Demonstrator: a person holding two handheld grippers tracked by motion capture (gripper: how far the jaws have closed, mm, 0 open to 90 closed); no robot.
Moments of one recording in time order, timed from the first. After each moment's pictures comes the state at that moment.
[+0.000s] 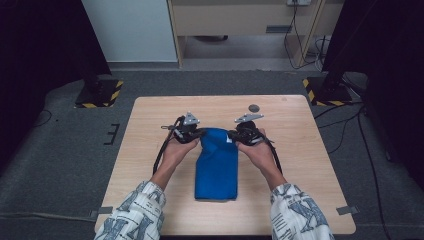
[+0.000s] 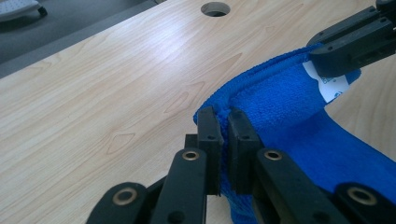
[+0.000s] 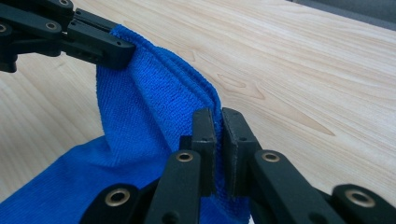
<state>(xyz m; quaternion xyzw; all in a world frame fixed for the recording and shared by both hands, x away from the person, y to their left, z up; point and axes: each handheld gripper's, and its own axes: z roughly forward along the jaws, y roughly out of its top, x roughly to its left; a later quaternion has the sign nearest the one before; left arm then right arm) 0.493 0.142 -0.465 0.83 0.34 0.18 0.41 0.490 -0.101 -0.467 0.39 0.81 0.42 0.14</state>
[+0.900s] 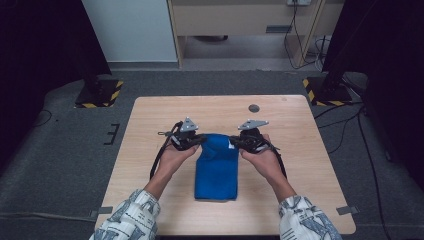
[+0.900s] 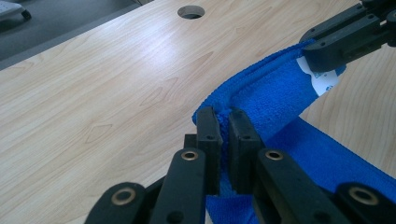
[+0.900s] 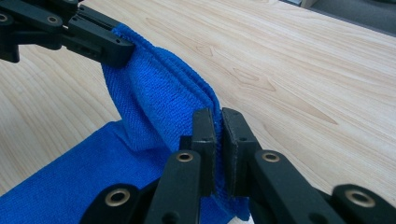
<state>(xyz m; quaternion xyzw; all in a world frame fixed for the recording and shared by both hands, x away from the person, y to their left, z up) 0.464 0.145 -0.457 0.83 0.32 0.16 0.43 0.459 -0.109 -0.456 0.37 0.81 0.42 0.14</state>
